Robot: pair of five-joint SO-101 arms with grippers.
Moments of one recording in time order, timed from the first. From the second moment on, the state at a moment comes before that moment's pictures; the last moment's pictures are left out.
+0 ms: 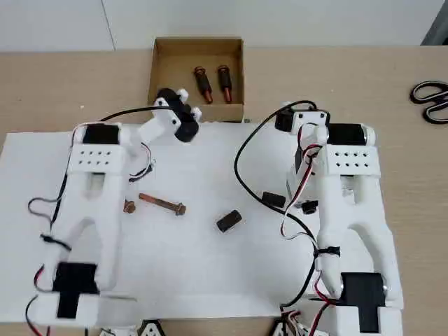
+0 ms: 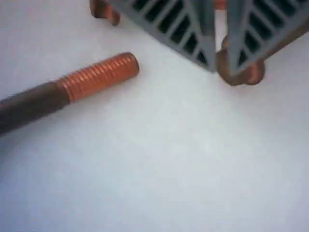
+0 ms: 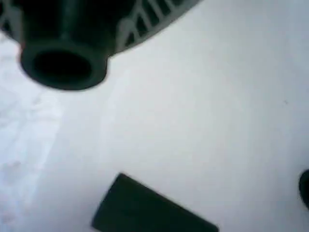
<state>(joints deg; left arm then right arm) -1.5 0.0 11.6 78.8 -49.7 -2.5 -8.2 13.2 92.9 10.4</state>
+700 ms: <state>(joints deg) 2.9 9.9 2.5 98.7 -74.0 -2.5 -8.2 14.2 92.0 14.4</state>
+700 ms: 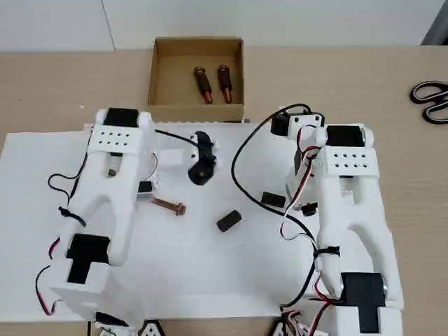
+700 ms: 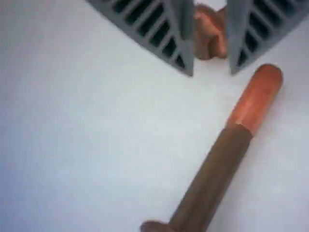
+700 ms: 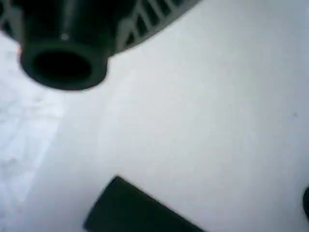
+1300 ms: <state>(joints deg) 9.1 9.9 11.6 96.6 -76.3 -2.5 -8.2 14.2 92.0 14.5</state>
